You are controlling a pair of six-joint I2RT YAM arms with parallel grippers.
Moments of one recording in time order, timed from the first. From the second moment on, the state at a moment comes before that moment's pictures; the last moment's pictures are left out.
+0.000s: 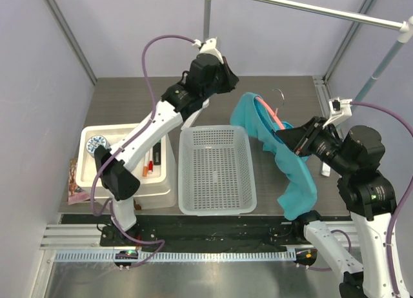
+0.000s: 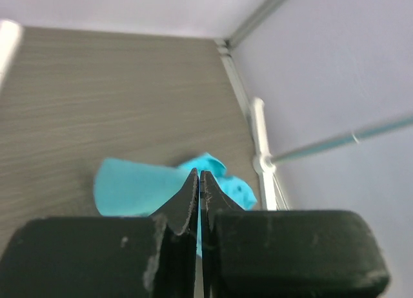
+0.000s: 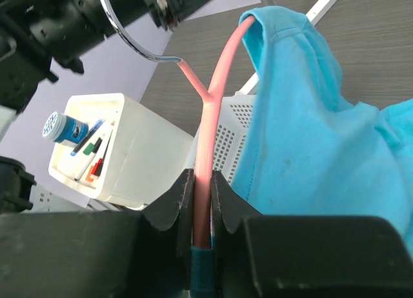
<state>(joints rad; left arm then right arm) -0.77 1.85 1.99 -0.38 -0.14 -0.64 0.18 0.69 1.23 -0.71 -0.40 0.55</state>
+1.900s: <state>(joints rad) -0.97 1.66 1.53 0.16 0.07 -1.38 0.20 0.67 1.19 -0.69 -0.31 0.55</state>
